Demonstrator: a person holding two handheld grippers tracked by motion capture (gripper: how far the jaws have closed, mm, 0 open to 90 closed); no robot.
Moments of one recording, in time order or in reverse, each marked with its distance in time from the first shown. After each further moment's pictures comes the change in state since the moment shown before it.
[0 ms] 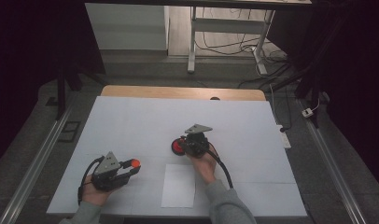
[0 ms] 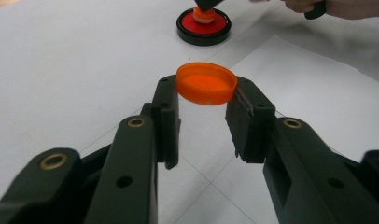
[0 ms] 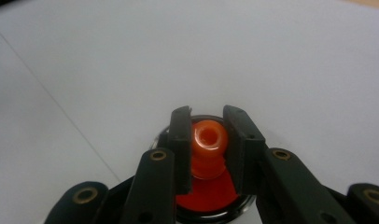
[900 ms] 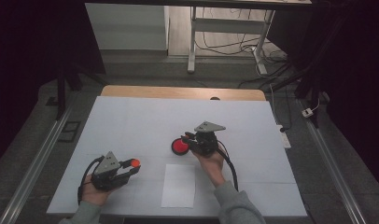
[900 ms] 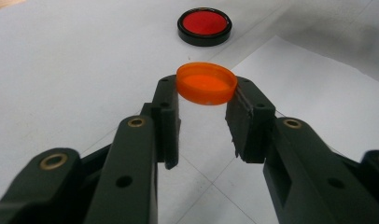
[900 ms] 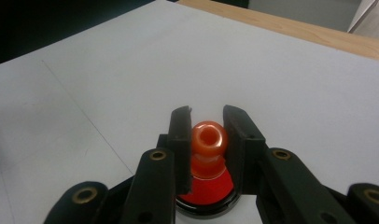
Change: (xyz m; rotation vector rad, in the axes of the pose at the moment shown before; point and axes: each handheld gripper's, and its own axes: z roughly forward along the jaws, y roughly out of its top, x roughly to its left) left arm 0.000 0.001 0.000 -0.001 0.005 0.002; right arm -0.007 0.009 -0.040 -0.114 0.053 -0.008
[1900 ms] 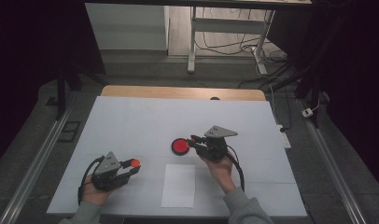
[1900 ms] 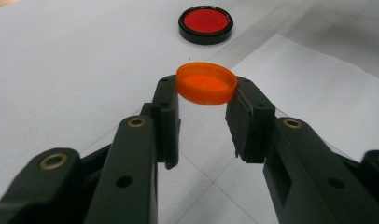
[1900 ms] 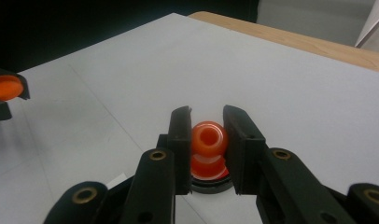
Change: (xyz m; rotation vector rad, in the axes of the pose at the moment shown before) left arm 0.000 -0.001 0.001 0.007 0.005 -0.001; right arm -0.001 -0.008 -0.034 -0.057 0.045 -0.011
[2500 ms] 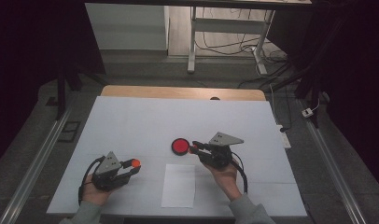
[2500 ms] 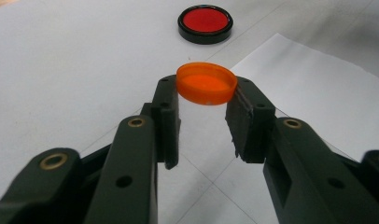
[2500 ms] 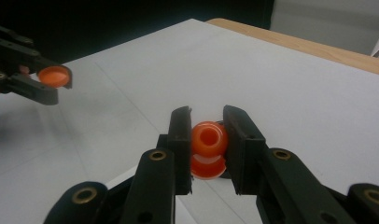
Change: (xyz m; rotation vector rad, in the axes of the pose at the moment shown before) left arm 0.000 0.000 0.001 0.001 -0.002 0.001; right arm 0.012 -0.008 -0.024 -0.029 0.052 -0.032
